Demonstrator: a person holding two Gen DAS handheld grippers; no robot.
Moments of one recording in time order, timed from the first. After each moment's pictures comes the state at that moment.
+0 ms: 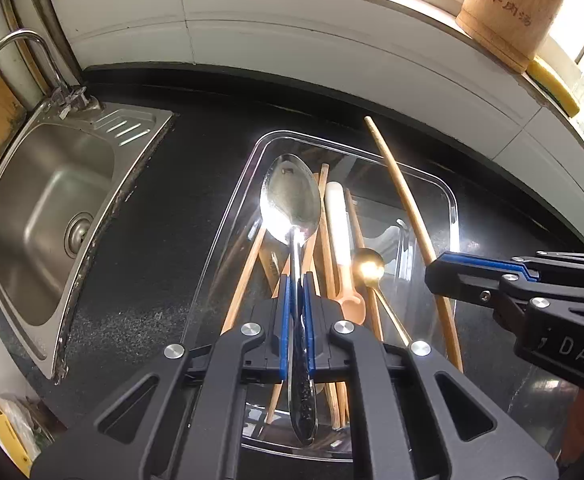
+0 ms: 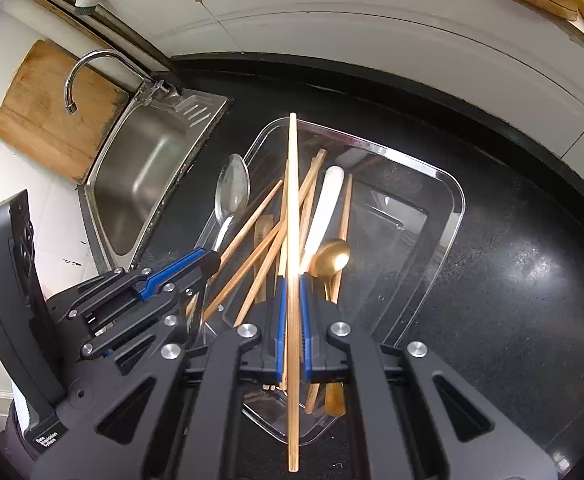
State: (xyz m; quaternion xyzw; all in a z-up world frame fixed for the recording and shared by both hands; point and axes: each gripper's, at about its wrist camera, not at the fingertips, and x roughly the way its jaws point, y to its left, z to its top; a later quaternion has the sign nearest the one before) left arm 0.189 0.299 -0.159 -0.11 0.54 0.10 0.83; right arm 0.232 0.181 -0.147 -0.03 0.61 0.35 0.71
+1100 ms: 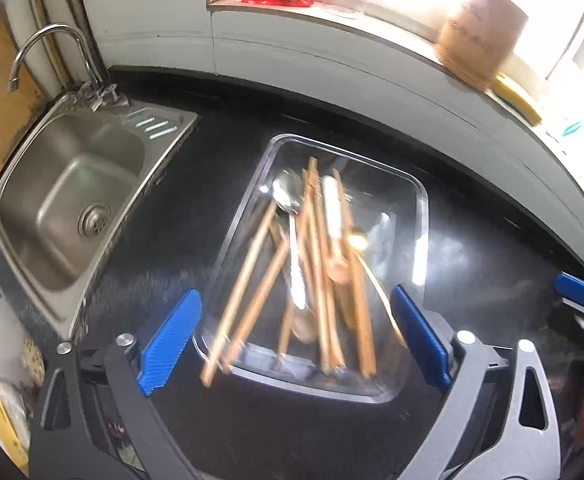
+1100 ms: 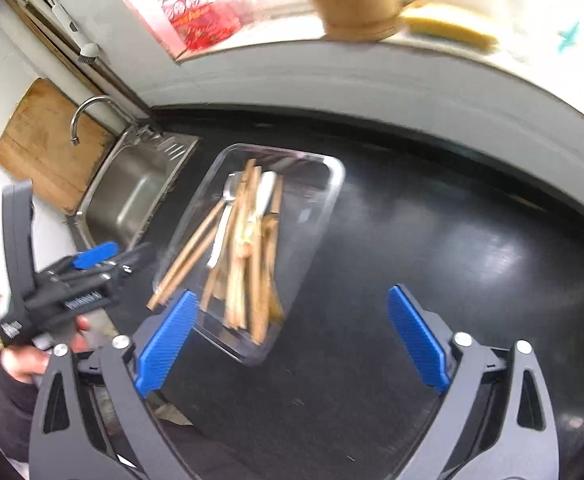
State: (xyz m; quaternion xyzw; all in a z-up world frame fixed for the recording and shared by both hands) left arm 0.128 0.287 -0.102 -0.13 0.52 0.10 0.84; right arm 0.157 0.044 -0.074 -0.01 0.53 0.27 0.80
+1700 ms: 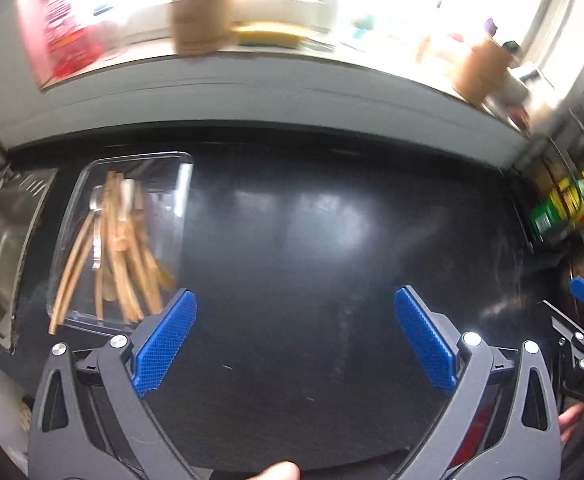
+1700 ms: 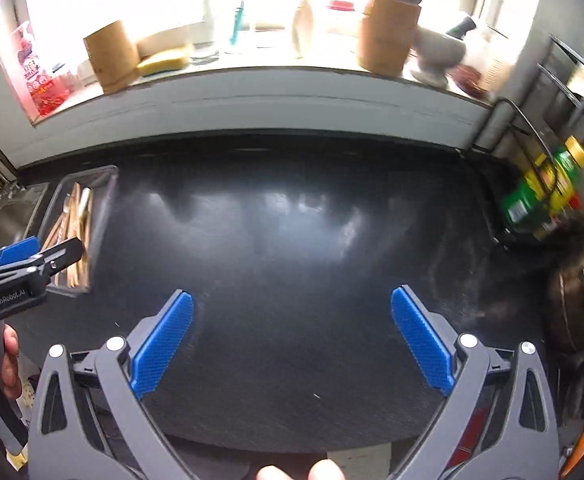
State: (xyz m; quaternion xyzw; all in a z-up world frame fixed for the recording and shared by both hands) left arm 0.088 0.044 -0.067 -0.04 0.50 -0.07 0.86; right arm 0.021 -0.185 -0.051 -0.01 0.49 -0.01 0.87
